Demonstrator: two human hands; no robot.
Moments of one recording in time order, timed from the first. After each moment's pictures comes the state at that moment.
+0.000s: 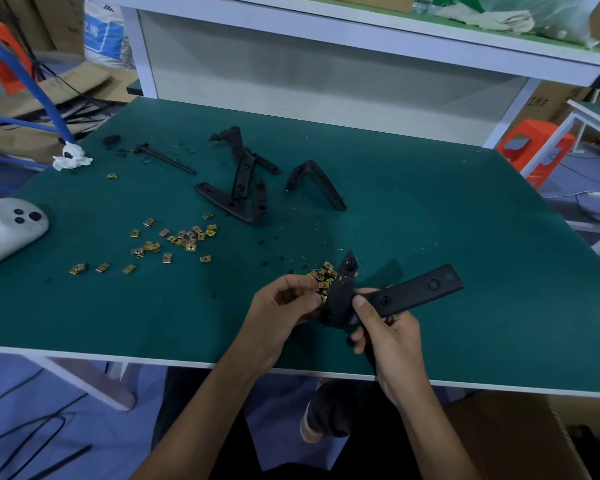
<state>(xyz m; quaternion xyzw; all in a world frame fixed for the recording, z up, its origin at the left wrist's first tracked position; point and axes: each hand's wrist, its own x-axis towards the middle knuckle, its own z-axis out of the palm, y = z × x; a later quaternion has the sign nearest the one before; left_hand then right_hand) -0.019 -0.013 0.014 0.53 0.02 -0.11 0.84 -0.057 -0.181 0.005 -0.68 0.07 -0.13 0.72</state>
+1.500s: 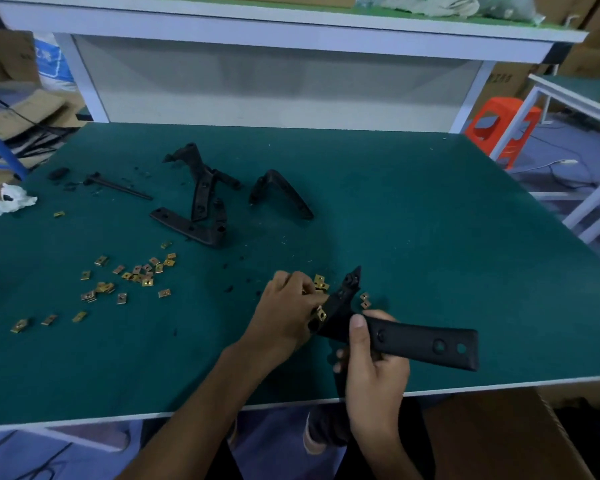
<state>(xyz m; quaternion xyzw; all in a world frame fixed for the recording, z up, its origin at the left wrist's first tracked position) 0.029 -0.055 0.020 0.93 -0.30 0.03 0.20 -0.077 -0.162 0.010 -0.65 0.18 -0.30 0.67</state>
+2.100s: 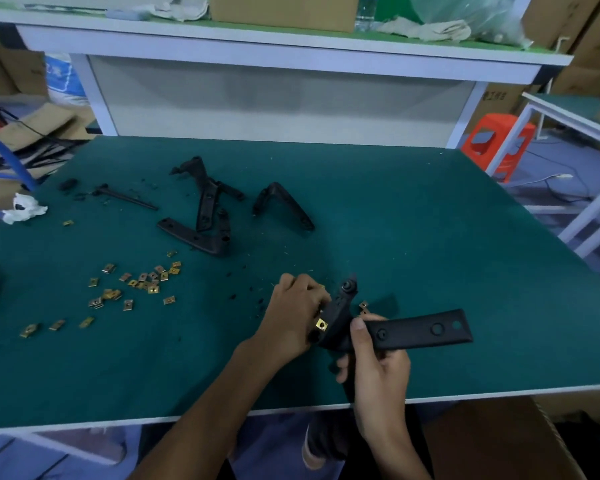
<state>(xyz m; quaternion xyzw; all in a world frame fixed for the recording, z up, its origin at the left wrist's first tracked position) 0.034 -0.062 0.031 0.93 -0.30 0.00 0.20 -0.070 -0.175 0.008 -0.62 0.18 -0.24 0.72</state>
